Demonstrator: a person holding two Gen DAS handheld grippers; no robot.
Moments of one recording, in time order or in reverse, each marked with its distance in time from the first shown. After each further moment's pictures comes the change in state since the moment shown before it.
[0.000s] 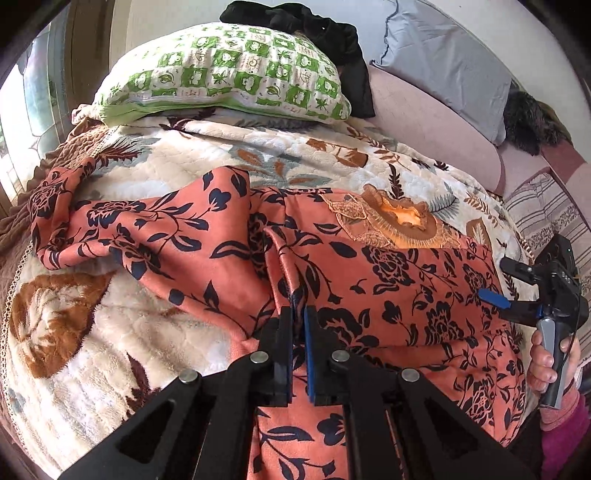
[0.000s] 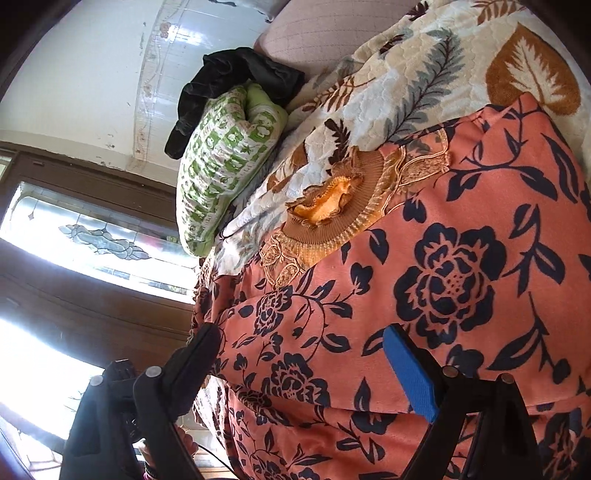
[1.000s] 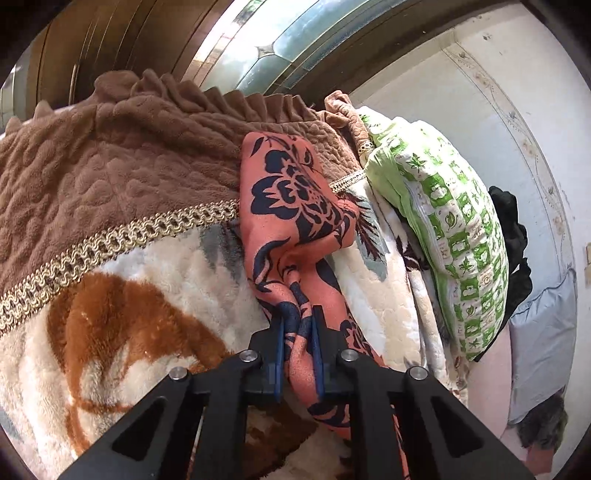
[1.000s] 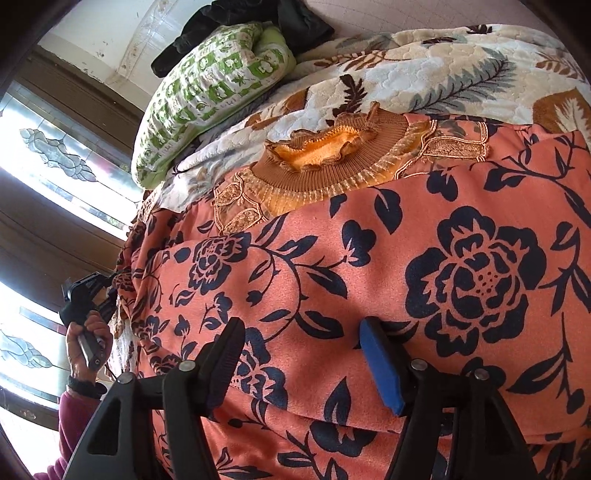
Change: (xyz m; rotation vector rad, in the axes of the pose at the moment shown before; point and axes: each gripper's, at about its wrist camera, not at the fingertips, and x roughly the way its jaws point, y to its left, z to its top) left arm 0.006 0.235 0.010 -0.901 -0.345 0.094; right arm 0.056 0.017 -0.021 -0.265 0.112 -0.262
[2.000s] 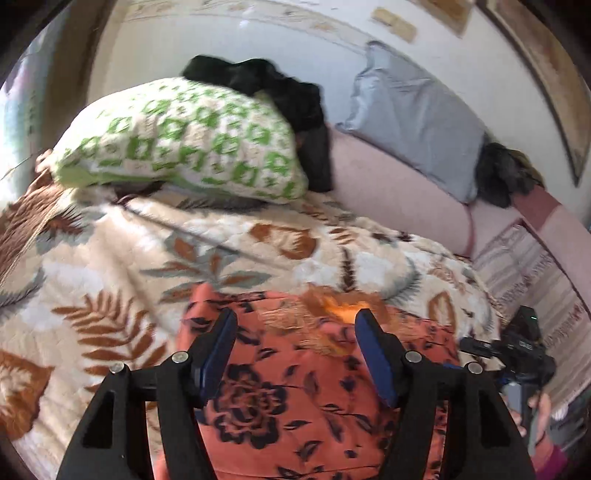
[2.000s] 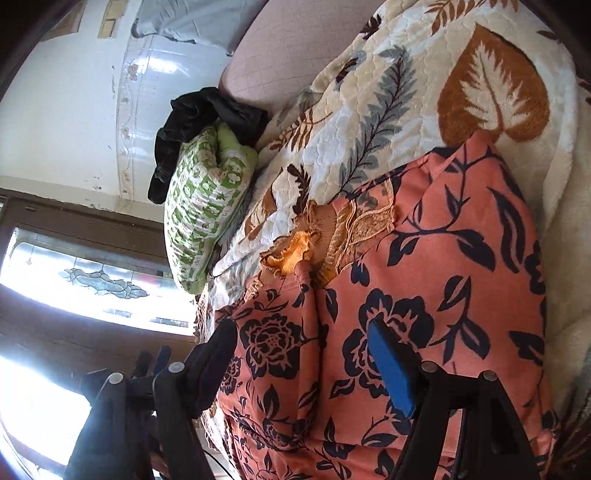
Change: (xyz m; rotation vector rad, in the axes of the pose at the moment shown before) left arm -0.036 -0.216 -0.162 0.808 0.168 -0.236; right arm -0.070 -0.087 0.037 0.381 -0.139 0.269
